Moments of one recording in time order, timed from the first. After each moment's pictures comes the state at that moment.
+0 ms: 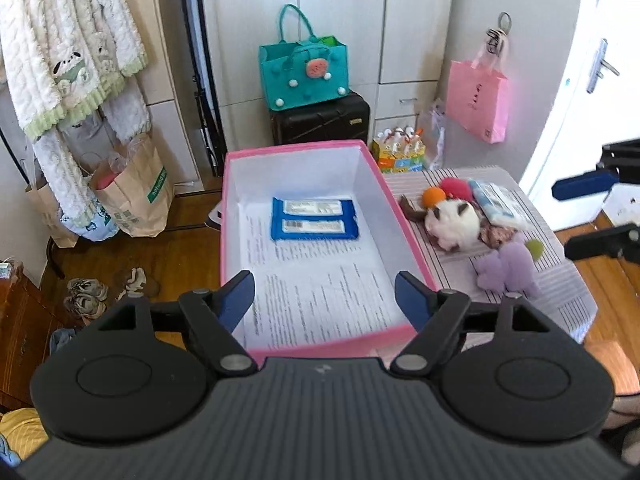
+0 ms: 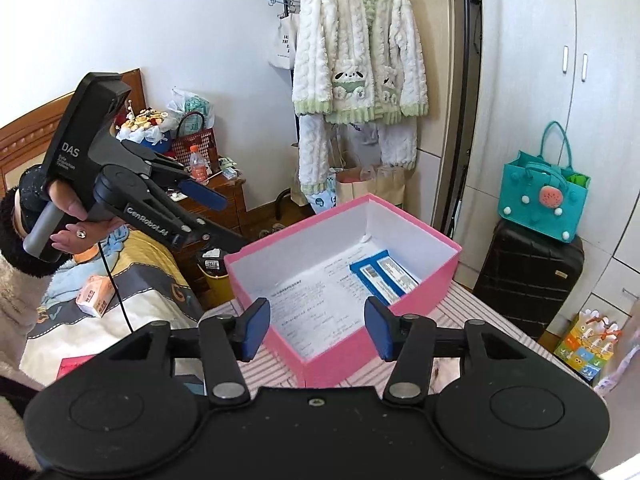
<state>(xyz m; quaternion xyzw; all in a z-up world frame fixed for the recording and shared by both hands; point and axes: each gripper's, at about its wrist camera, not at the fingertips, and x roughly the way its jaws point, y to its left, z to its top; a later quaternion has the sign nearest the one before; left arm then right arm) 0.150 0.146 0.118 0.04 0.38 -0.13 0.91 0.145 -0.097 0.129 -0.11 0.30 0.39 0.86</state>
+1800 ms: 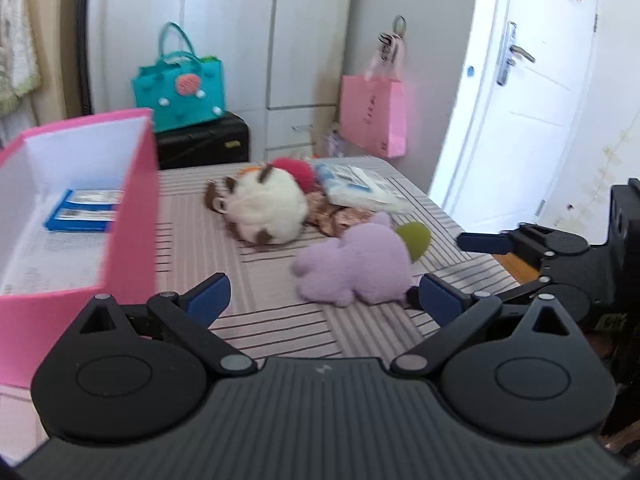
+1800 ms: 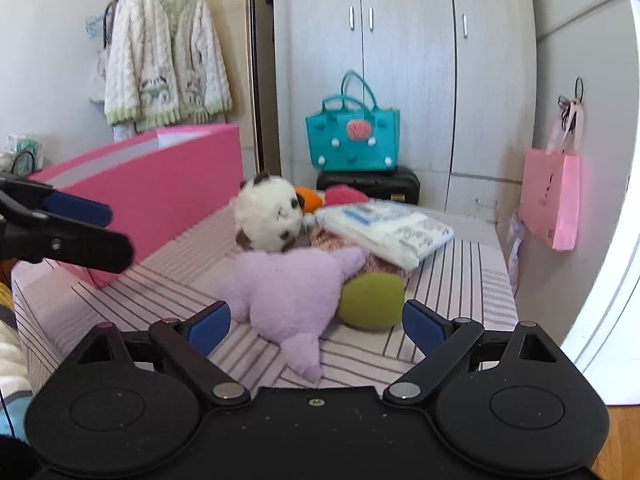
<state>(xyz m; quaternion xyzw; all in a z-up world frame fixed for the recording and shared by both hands) 0.113 -0.041 -0.022 0.02 0.29 -0.24 0.93 0.114 -0.229 -0.083 -0.03 0.26 0.14 0.96</state>
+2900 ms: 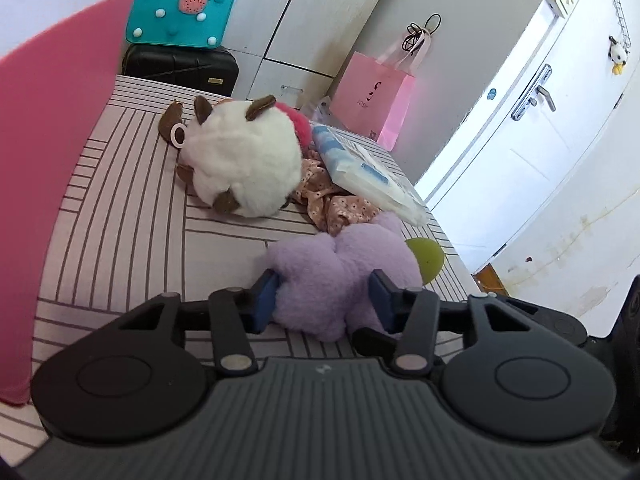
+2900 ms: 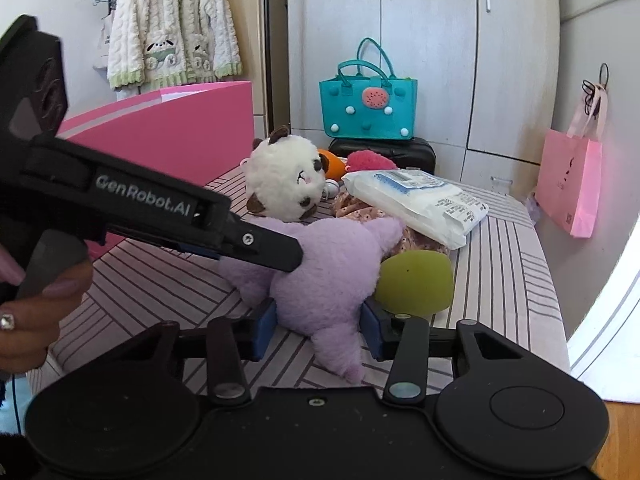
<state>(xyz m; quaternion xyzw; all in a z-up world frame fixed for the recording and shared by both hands) 0.196 -0.059 -0.090 -0.15 0.36 -0.27 0.88 0.140 -0.205 -0.100 -0.04 0.30 0.15 0.94</state>
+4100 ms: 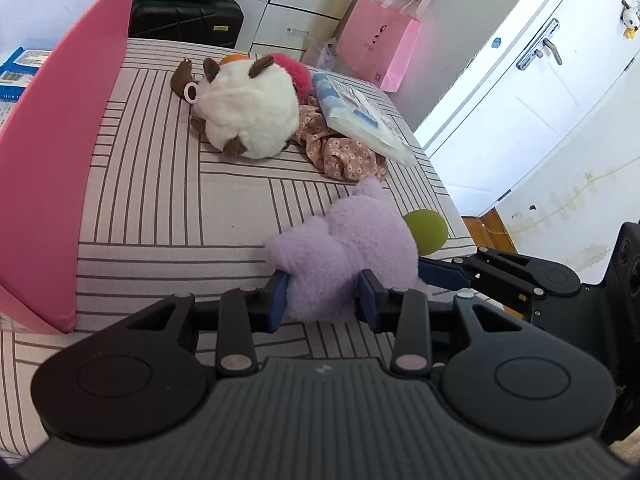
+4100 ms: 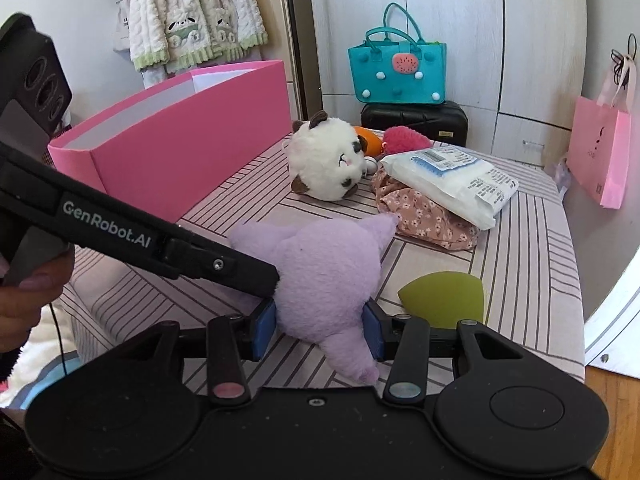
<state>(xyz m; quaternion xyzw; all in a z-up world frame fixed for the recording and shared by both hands) 0.179 -0.046 -0.067 -0.11 0.45 -0.27 0.84 0.134 -0.203 -0.078 -0.02 0.36 0.20 0.91</state>
